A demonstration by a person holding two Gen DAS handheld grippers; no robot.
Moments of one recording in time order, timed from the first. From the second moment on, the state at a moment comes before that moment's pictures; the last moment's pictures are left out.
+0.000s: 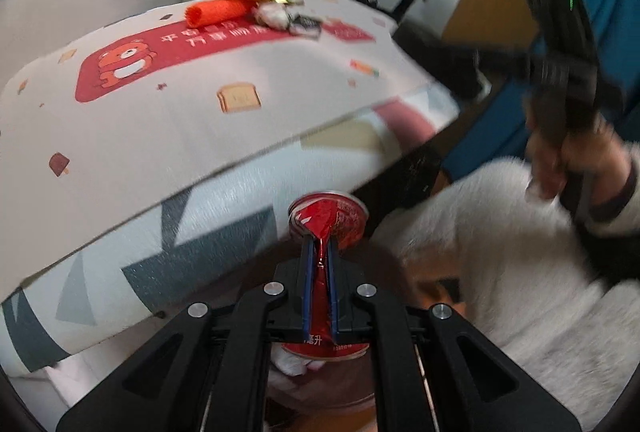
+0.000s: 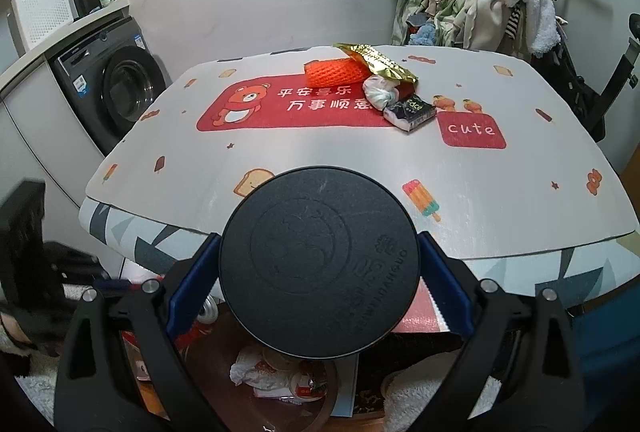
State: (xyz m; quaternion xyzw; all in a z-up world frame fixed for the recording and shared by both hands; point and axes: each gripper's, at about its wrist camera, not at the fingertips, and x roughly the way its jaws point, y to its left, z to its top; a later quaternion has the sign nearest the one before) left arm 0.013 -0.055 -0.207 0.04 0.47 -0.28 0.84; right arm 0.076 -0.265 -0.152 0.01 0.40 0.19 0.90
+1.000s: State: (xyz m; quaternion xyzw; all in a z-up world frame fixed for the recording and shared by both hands) left arm -0.017 -0.010 -0.187 0.02 0.38 -0.20 0.91; right arm 0.050 -0.240 -0.202 -0.02 0.45 0.22 0.87
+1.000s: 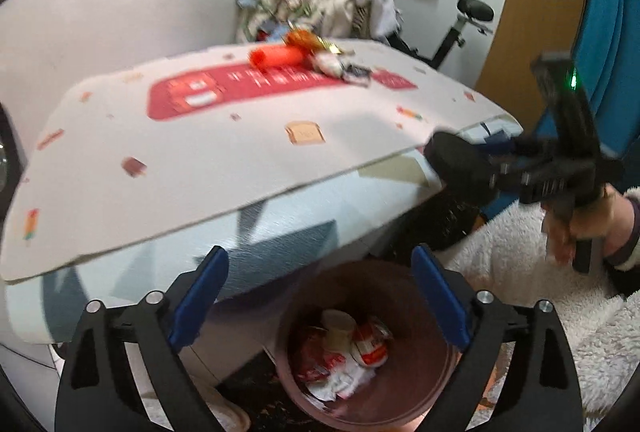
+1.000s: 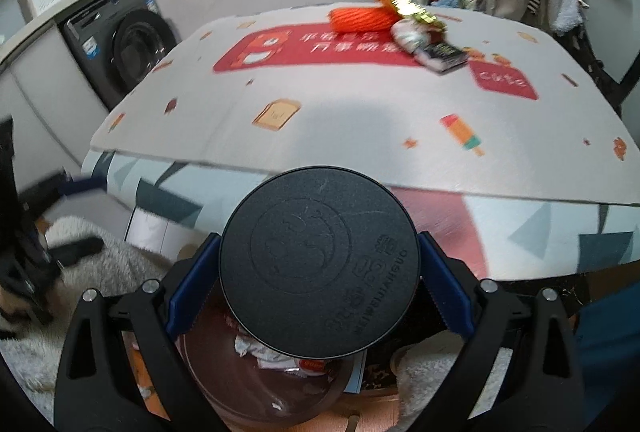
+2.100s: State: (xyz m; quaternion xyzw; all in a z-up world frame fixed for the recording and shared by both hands) left arm -0.018 0.023 -0.191 -0.05 0.37 -0.13 0.92; right arm 0.015 -0.170 -0.286 -0.13 0.52 0.30 0.79
